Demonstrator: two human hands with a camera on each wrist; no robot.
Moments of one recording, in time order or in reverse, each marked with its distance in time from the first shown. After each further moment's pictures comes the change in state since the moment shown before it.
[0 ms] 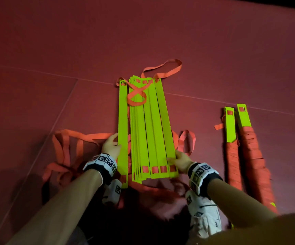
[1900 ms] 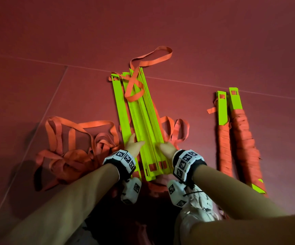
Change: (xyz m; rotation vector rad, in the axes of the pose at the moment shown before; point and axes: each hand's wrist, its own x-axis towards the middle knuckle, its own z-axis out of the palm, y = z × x) left_hand -0.051 -0.006 0.083 -0.188 -0.308 -0.192; right_hand -0.047 -0.045 0.023 0.106 -0.004 0.245
